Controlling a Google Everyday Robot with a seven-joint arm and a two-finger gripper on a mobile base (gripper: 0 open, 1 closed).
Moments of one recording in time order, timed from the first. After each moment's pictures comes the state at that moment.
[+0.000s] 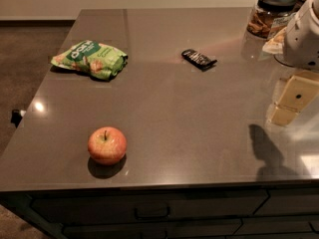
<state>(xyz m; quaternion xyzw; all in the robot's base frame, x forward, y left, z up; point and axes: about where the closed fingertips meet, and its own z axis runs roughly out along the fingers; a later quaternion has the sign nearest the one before) 0.438 -0.217 0.976 -0.60 0.78 -0.03 0.16</state>
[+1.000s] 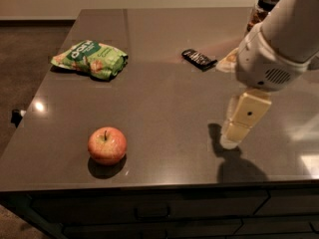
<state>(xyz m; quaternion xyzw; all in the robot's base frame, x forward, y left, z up) 0.433 -0.139 0.945 -0.64 0.74 0.05 0.18</state>
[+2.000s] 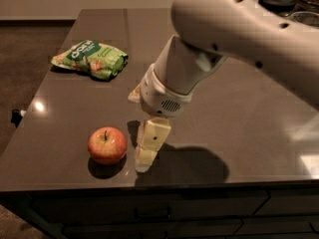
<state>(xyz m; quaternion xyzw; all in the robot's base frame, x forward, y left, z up) 0.430 0.031 0.876 -0.72 0.64 0.18 0.19</state>
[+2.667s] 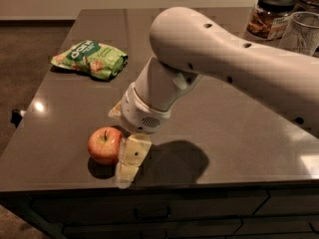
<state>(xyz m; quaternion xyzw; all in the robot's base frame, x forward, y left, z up) 0.409 0.078 0.846 -0.74 0.61 0.24 0.18</state>
